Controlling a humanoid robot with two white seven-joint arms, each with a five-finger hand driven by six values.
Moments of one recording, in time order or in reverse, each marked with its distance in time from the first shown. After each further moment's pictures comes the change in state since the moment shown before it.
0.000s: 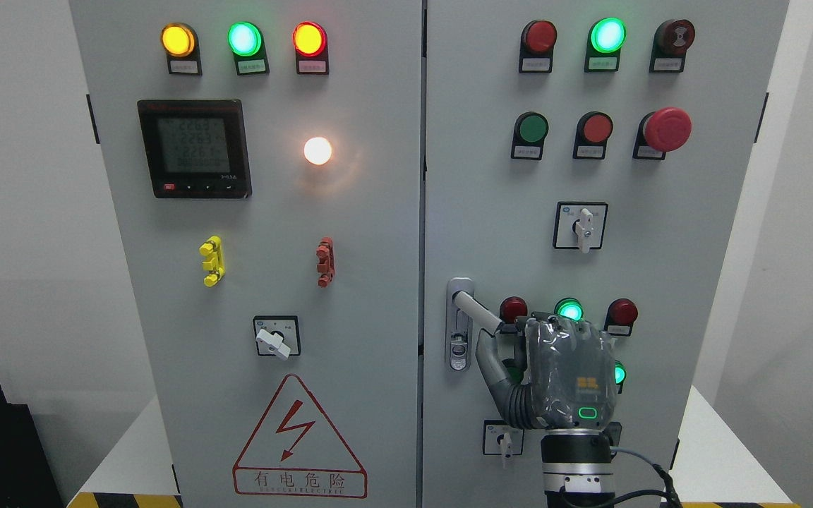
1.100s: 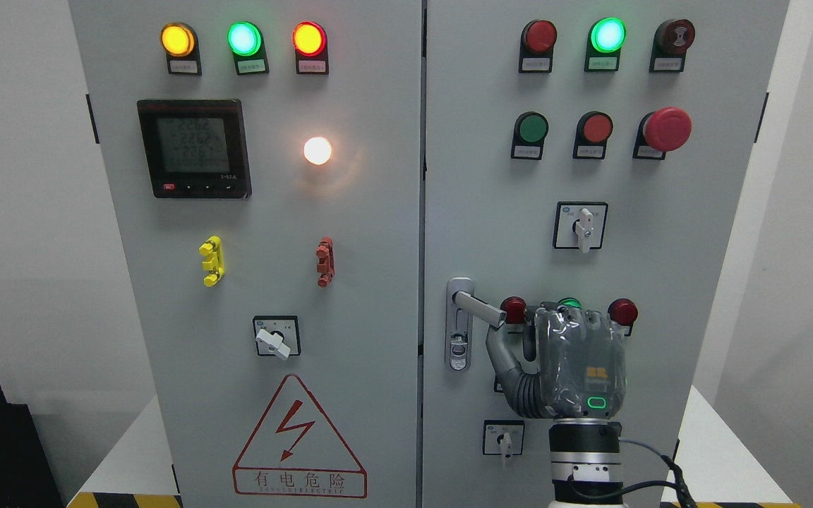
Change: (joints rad) left arm 0.000 0.000 0.000 0.000 0.000 0.000 0.000; right arm -0.022 0.000 -0.019 -0.001 -0.003 -0.002 0.002
